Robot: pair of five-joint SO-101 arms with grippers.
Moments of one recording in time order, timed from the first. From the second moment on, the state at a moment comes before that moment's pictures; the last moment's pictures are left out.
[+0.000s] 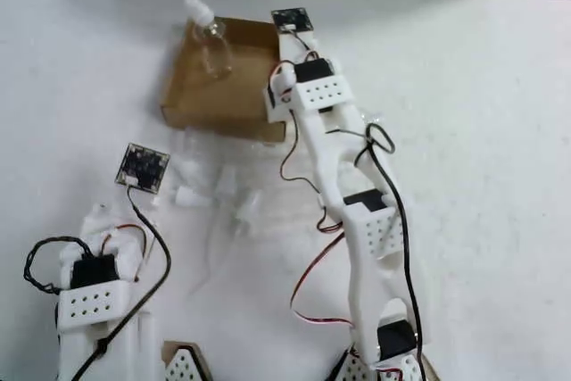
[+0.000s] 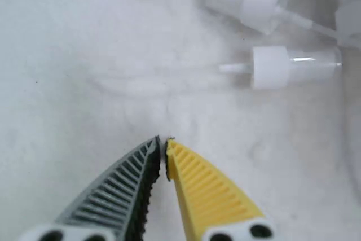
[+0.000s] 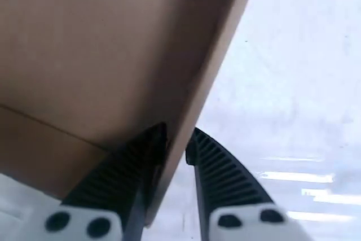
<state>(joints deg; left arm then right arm) -18.4 -63.6 84.4 44.4 -27.1 -21.4 43.0 -36.1 68.7 -3.3</state>
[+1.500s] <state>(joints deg) -18.4 -63.6 84.4 44.4 -27.1 -21.5 42.9 -37.5 78.9 10.3</state>
